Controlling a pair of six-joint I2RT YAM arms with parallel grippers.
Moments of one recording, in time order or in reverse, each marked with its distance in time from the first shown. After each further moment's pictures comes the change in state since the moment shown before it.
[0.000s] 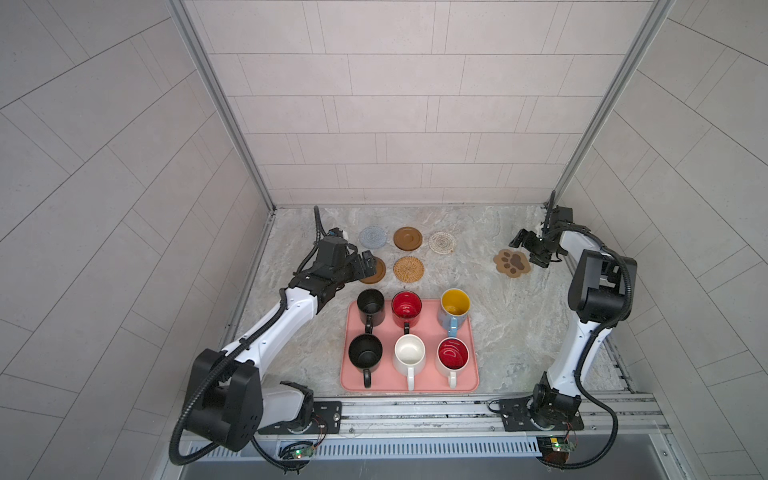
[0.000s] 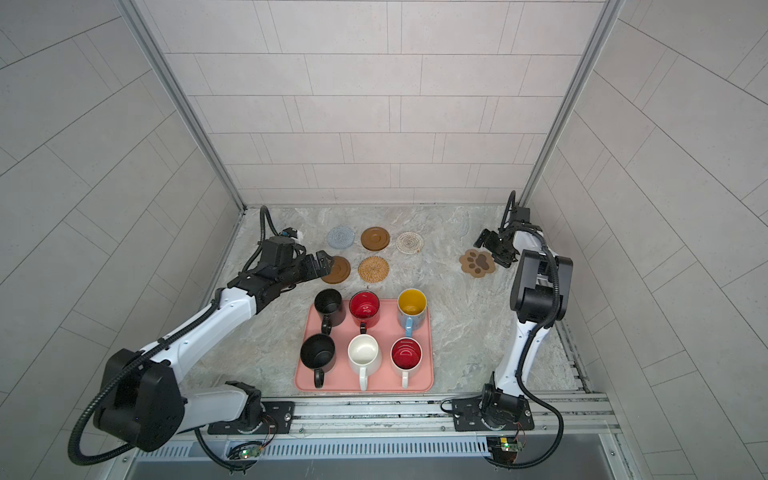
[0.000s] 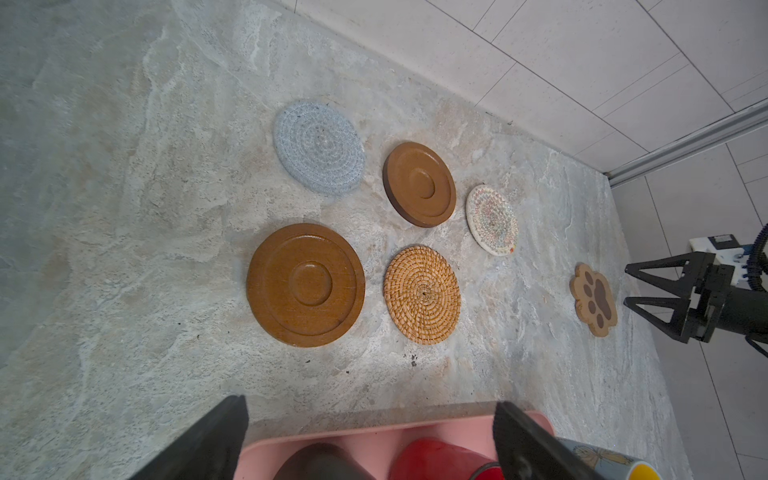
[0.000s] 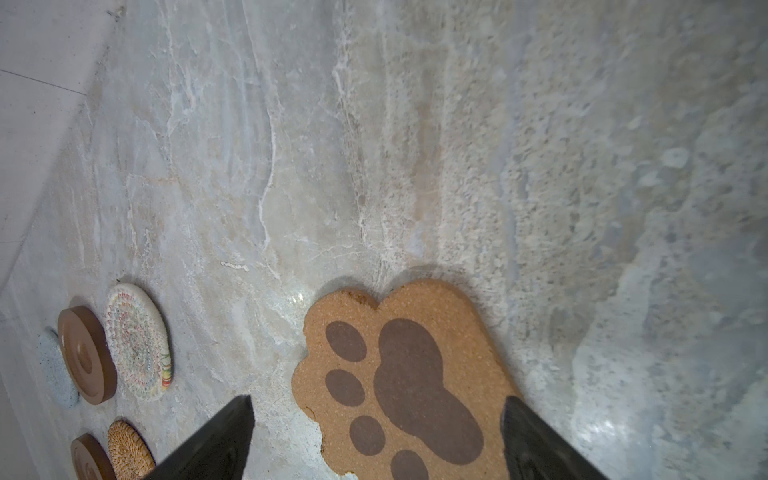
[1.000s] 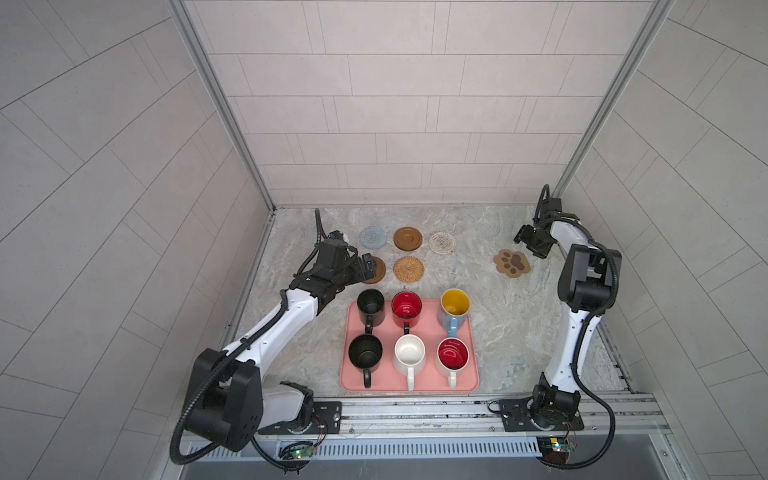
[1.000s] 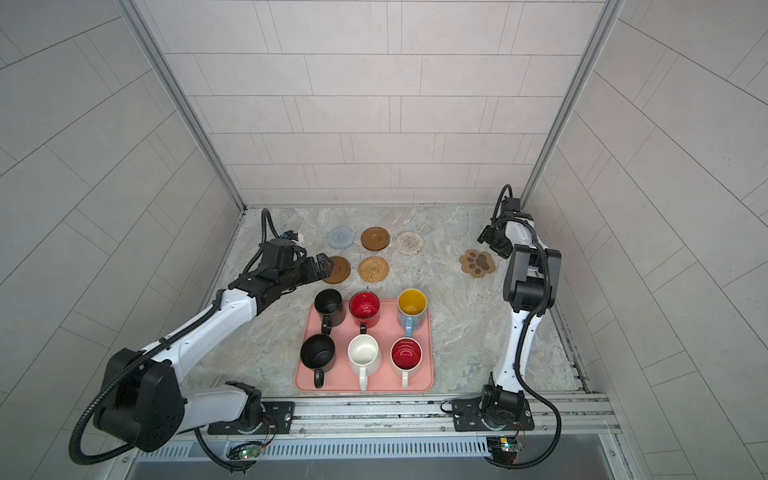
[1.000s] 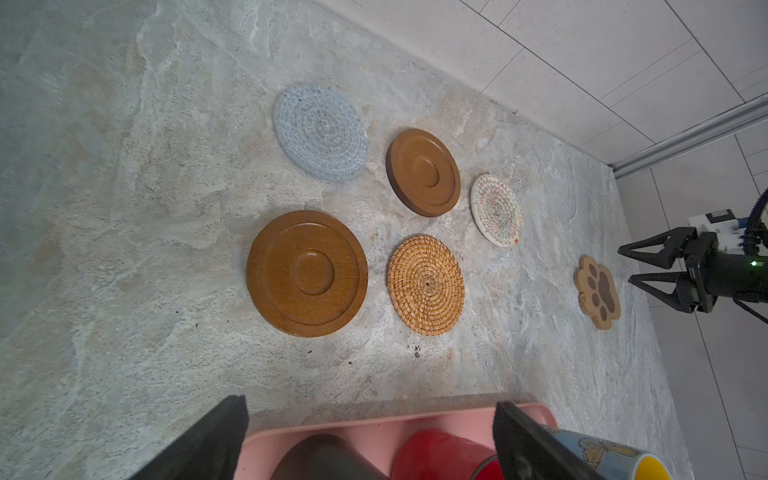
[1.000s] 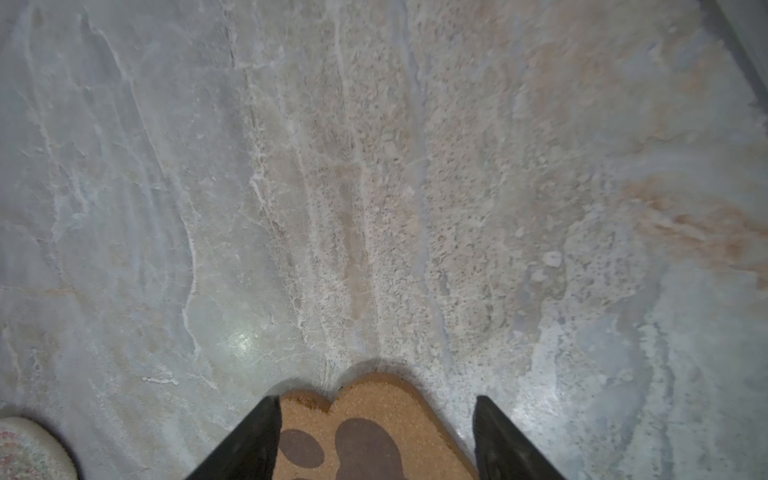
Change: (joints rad) left arm 0.000 0.000 -0.020 0.002 0.012 -0.002; right arm 0.053 0.153 0.240 -0.132 0.288 0.092
